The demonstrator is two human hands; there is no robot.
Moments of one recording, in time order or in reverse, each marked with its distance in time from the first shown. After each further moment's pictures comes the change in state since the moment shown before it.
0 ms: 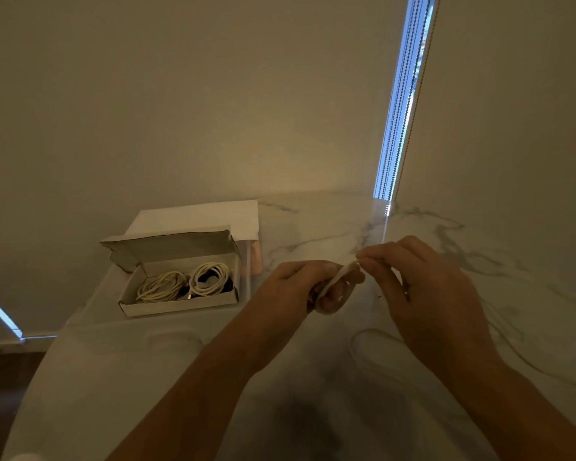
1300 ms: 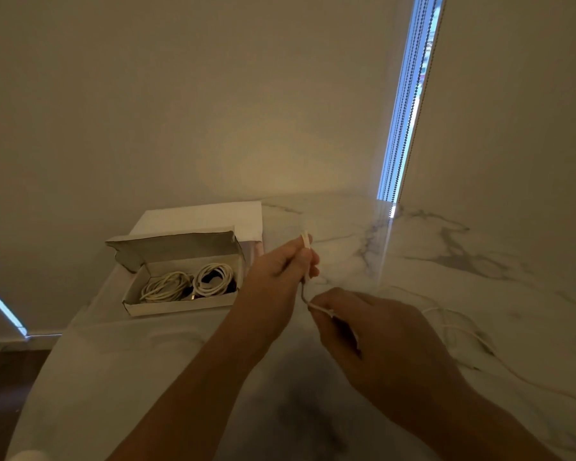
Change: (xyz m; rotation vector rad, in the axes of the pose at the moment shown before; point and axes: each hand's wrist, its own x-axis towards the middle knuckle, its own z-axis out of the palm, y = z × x) left_hand 0.006 -0.007 -0.012 0.029 0.273 0.155; right_hand -0.020 -0.050 -0.001 0.091 -0.264 -0.164
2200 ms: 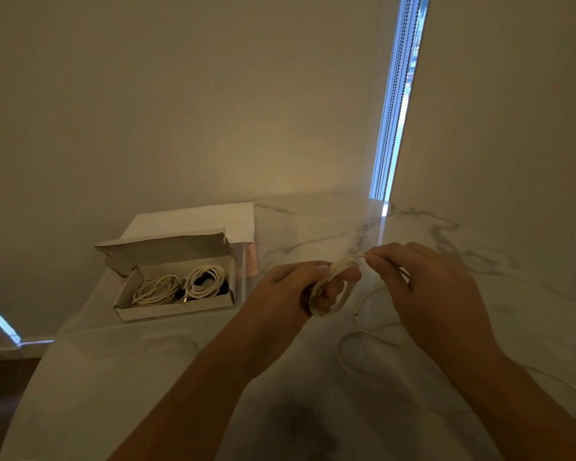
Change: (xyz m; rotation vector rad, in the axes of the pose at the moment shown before) left_hand -0.011 0.010 0.014 -0.330 -0.283 -0.202; right_hand 0.010 0.071 -0.007 -0.076 0.217 0.288
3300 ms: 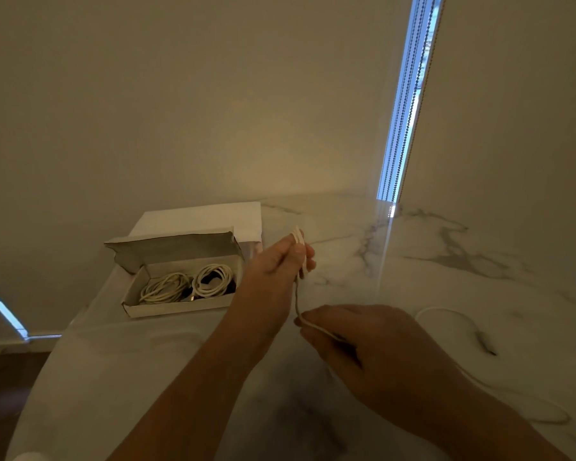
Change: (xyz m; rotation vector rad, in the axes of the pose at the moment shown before) left_hand 0.009 -0.002 -0.018 0.191 0.335 0.195; right_hand -0.028 -0.062 -0.004 0.188 -0.460 -0.327
